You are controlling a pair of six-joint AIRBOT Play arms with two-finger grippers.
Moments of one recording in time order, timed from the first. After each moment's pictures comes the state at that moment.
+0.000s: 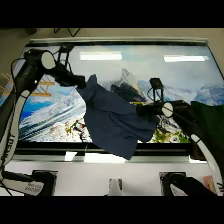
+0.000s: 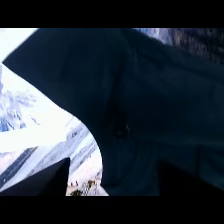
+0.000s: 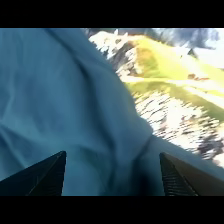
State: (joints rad) left arm -0.31 -1.61 1.75 1.45 -1.37 -1.58; right arm 0.25 -1.18 0.89 -1.42 0.72 1.53
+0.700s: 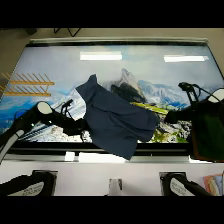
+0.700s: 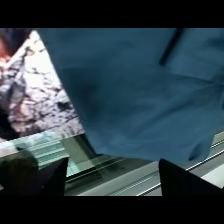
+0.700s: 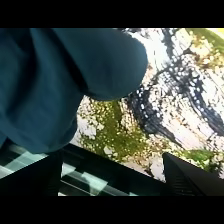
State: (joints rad) left arm -0.25 -1.27 0.77 0.81 -1.11 -1.53; right arm -0.24 -1.19 1.00 -1.22 1.36 0.92
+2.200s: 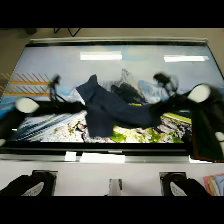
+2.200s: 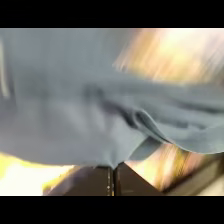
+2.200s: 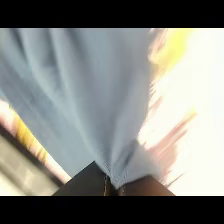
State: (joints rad) left arm -0.23 -1.00 1.01 0.78 -0.85 -1.37; right arm 0.09 -1.05 1.19 -1.17 1.21 0.96
